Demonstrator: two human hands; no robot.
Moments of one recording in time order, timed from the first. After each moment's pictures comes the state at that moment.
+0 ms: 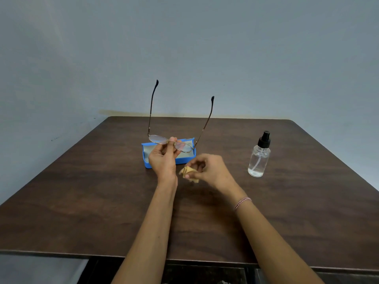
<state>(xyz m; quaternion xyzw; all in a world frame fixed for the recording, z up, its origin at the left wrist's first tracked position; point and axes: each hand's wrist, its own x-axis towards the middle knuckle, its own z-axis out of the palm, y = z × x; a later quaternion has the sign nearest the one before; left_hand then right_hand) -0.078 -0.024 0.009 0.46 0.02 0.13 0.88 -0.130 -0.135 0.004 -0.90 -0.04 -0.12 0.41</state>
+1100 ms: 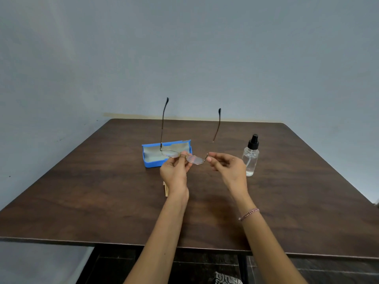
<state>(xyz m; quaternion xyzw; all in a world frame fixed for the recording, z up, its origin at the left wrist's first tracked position) -0.130 -0.046 0.007 0.44 0.07 0.06 0.89 -0.175 -0.160 0.013 -0.72 0.10 -0.26 0.63</state>
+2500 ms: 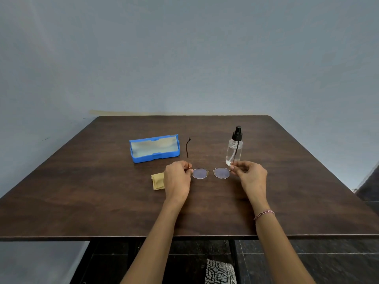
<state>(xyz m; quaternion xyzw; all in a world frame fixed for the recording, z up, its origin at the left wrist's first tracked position) -0.152 -0.057 -0.011 0.90 -0.08 0.11 0.41 -0.218 -0.233 -0.016 -0.76 0.25 -0.28 0.53</state>
